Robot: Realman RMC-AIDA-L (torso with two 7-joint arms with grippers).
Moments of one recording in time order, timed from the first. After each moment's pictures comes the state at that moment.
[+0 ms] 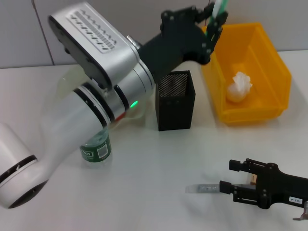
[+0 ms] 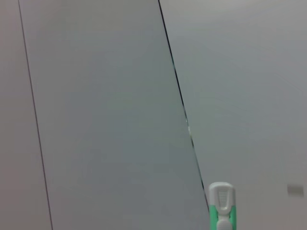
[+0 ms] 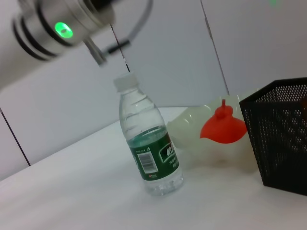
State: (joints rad) left arm -0.58 -2.08 2.11 0.95 0.03 0.63 -0.32; right arm 0.33 2.08 2.73 0.47 1.03 -1.62 1.11
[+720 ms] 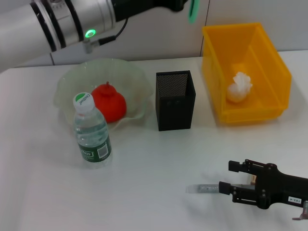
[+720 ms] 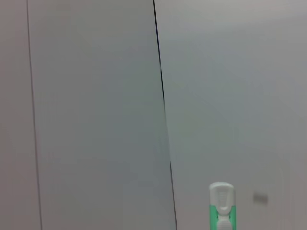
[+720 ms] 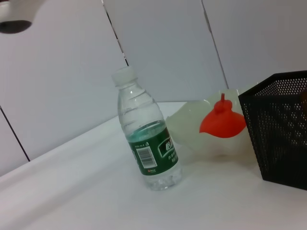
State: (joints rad) left arm -0.78 -2.04 1.51 0.85 0.97 0.91 -1.23; right arm 0.33 2.07 2.72 0.47 1.02 -1.61 1.12
